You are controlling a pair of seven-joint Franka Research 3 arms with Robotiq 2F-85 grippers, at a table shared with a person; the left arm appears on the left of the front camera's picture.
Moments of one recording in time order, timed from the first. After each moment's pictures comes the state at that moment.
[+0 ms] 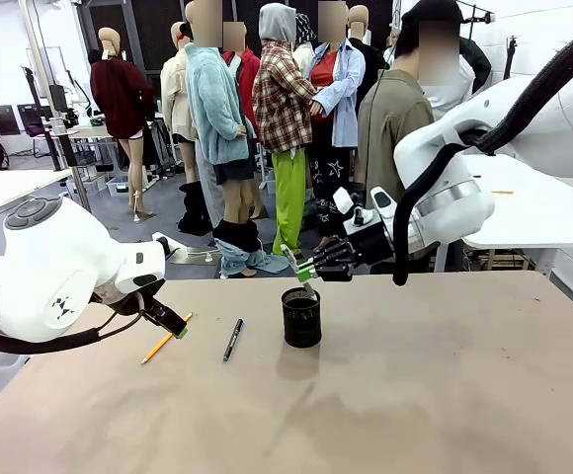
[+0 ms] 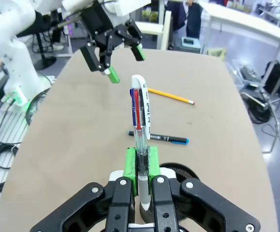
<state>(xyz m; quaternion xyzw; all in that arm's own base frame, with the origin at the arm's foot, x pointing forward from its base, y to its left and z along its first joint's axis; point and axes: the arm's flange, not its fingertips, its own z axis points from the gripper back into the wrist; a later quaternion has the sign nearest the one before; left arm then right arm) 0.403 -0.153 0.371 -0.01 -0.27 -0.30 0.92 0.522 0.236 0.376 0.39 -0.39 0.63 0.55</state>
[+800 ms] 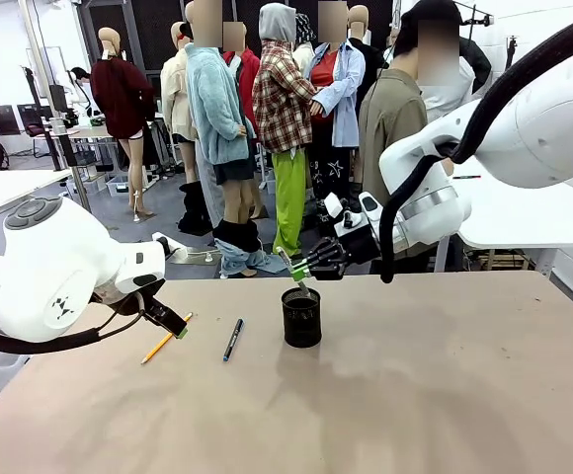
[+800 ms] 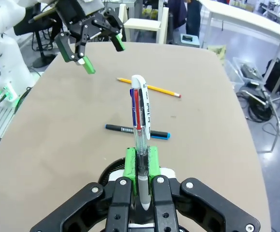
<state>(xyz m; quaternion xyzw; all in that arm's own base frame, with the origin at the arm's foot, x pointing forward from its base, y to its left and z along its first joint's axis) 0.403 -0.153 0.371 -0.01 -0.27 -0.30 0.92 0.575 0.247 0.346 0.40 -0.38 0.63 0.55</state>
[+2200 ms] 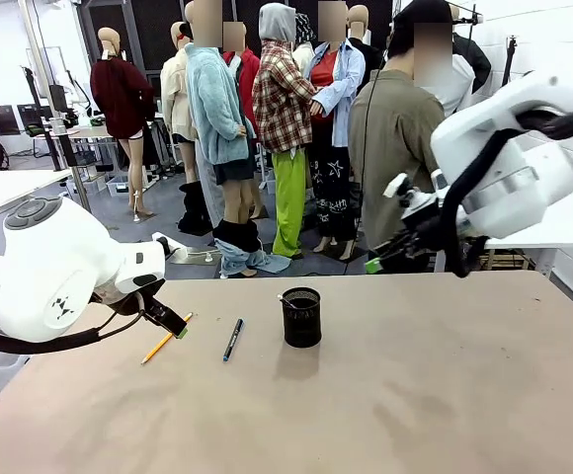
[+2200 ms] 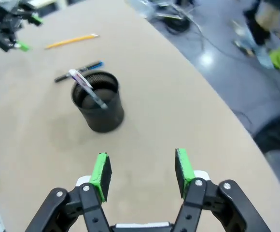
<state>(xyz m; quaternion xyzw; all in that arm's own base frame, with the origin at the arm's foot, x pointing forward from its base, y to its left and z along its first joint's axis) 0.403 -0.153 0.371 -0.01 -0.27 -0.30 0.92 0.486 0.118 0.416 0.20 -0.38 0.46 0.78</state>
